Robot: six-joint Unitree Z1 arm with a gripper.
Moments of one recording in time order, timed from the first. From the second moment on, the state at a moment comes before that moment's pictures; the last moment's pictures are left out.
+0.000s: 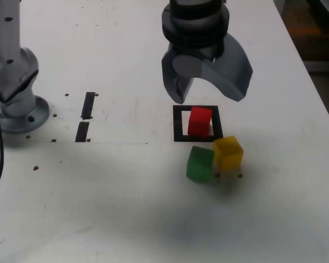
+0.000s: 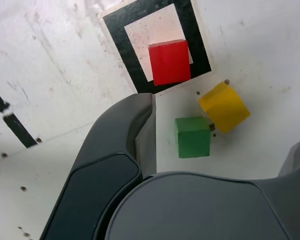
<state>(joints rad) -0.38 1.87 -1.61 1.28 0.16 0.08</state>
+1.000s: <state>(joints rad) -0.41 2.00 -1.73 1.26 0.24 0.64</state>
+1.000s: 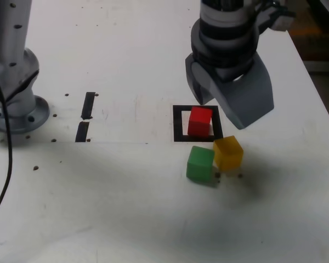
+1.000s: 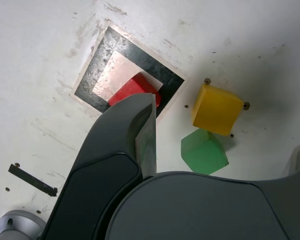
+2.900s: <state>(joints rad) -0.40 2.12 -1.64 1.06 0.15 0.58</state>
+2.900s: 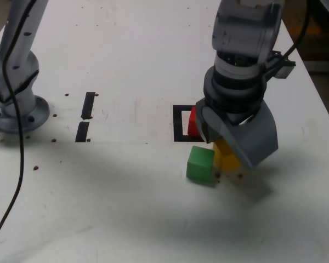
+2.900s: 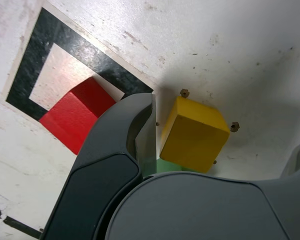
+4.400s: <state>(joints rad) -0.48 2.08 -1.76 1.09 0.17 0.31</state>
